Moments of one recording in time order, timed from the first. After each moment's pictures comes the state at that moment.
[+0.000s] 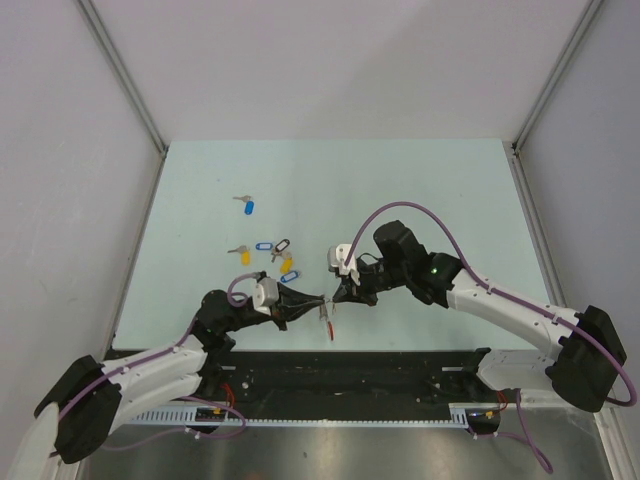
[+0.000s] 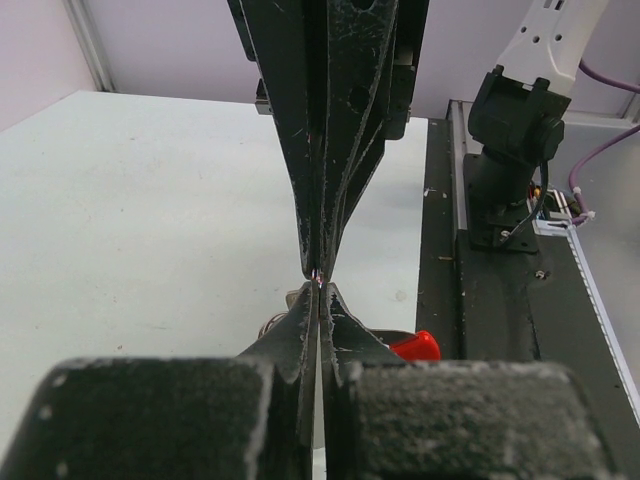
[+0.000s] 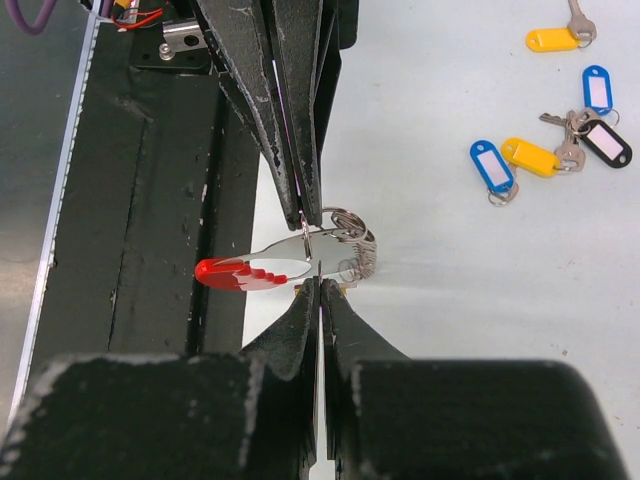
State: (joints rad) left arm -0.73 0.84 0.08 0.94 0.61 -0.11; right arm 0.85 1.22 0.89 -0.29 -0.67 -0.44
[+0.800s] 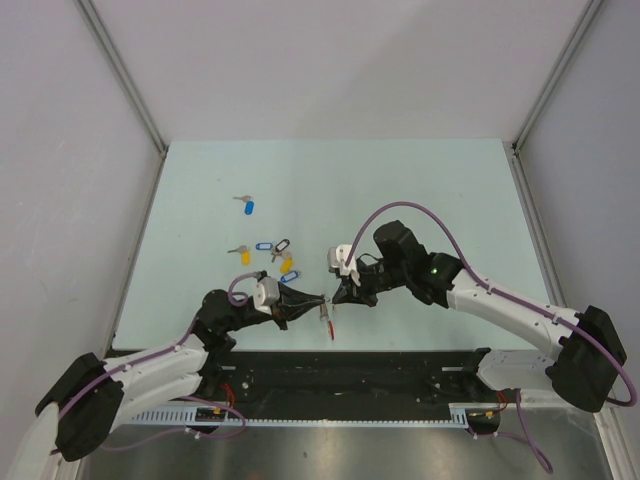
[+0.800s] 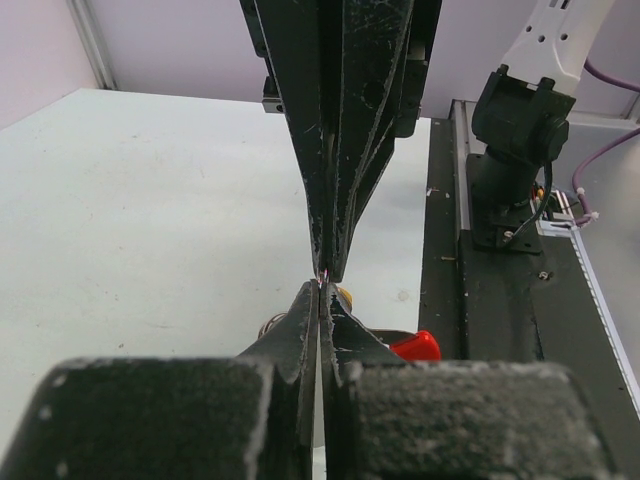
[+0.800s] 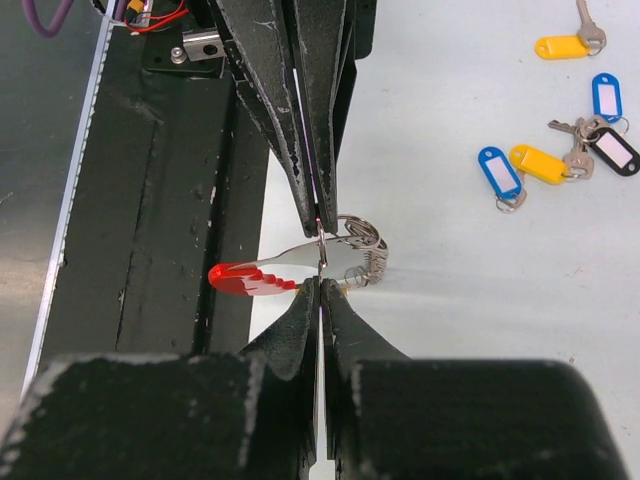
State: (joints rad) left arm -0.73 0.86 0.08 0.96 0.61 -0.11; right arm 0.85 1.22 0.89 -0.29 -0.69 -0.44
